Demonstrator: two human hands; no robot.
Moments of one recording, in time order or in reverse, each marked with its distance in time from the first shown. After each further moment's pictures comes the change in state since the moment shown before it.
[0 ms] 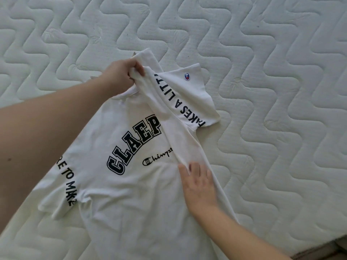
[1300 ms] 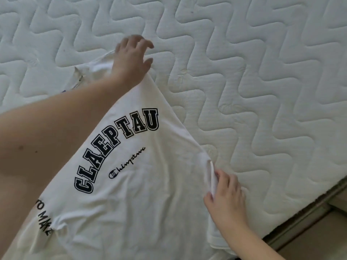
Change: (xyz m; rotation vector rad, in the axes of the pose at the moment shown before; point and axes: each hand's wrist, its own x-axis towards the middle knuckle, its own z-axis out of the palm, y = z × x) left_hand 0.062 0.155 0.089 0.334 0.106 0.411; right_hand -0.073 0.107 -0.024 0.318 -0.189 0.642
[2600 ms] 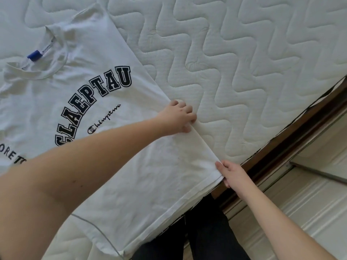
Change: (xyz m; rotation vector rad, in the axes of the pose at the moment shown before) left_hand -0.197 0.198 0.090 0.173 -0.493 0.645; right_hand -0.053 0.169 0.005 0.825 -0.444 0.321
